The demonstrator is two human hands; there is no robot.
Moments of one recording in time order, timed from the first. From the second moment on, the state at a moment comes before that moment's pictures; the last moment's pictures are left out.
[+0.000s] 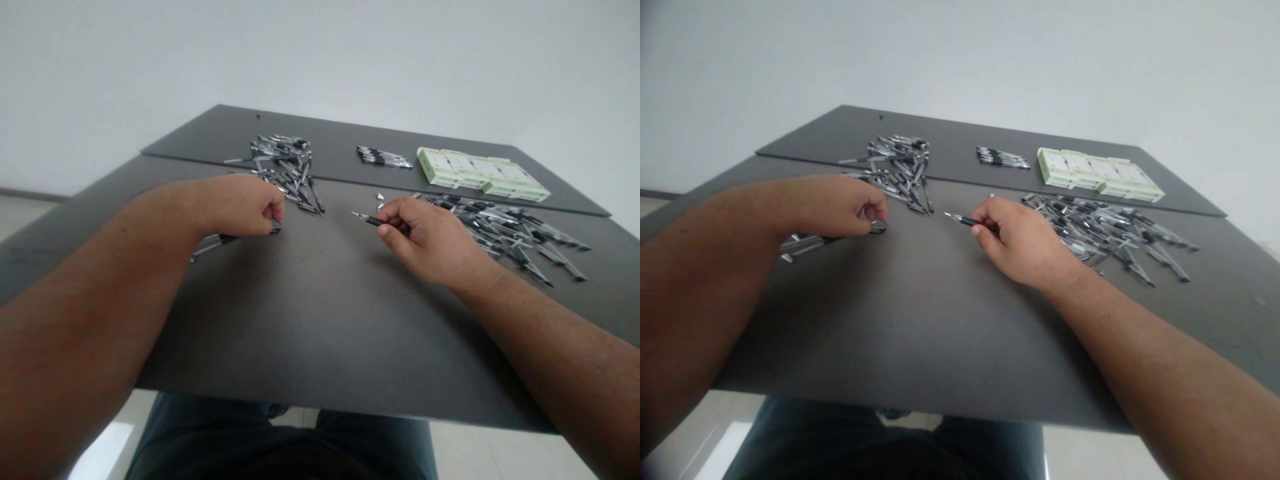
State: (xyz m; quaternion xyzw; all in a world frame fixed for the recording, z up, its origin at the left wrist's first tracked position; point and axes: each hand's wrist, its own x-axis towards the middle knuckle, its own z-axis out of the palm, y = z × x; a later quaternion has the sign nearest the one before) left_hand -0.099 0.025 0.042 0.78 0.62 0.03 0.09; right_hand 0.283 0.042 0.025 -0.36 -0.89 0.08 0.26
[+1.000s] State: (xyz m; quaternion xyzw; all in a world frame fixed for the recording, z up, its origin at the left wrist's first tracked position) left_hand -0.112 -0.001 0.085 0.71 0.70 -0.07 0.01; right_hand 0.282 0.042 0.025 -0.33 -0.91 0.06 0.24
